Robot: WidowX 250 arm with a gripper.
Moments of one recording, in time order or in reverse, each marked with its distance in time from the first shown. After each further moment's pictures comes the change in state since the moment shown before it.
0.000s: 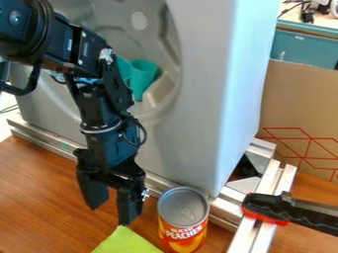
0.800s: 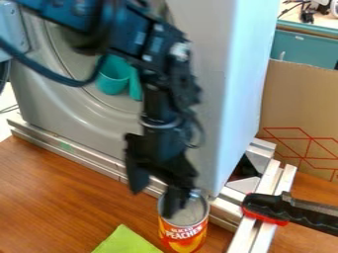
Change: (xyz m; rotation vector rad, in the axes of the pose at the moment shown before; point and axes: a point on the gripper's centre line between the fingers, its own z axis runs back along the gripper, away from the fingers) arm 0.031 -0.053 0.010 0.147 -0.037 -0.141
